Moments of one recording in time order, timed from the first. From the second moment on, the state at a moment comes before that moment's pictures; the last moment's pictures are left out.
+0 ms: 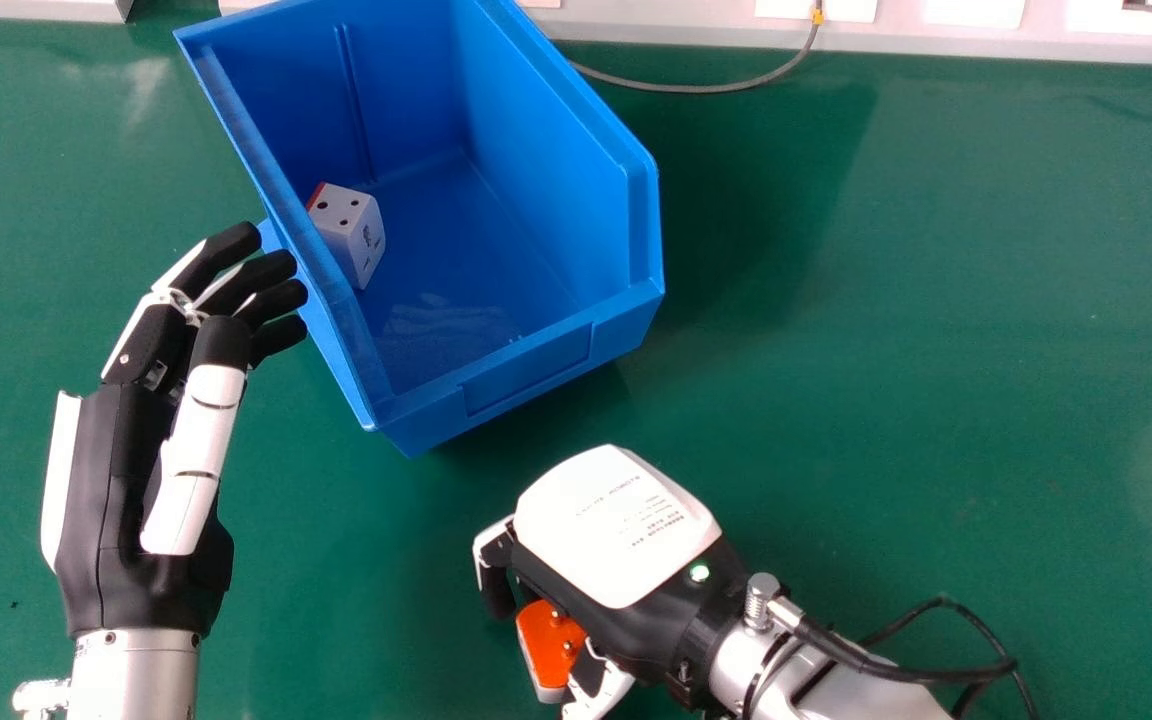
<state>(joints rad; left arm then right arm) 0.22 0.07 0.22 0.08 -0.29 -0.54 -0.29 -0.10 -0.32 0.70 0.02 -1.07 -0.08 0.06</state>
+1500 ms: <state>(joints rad) 0.21 0.07 0.22 0.08 -0.30 -0.54 -0.29 -0.08 -0.31 0.63 -0.09 -1.03 -0.05 0.09</state>
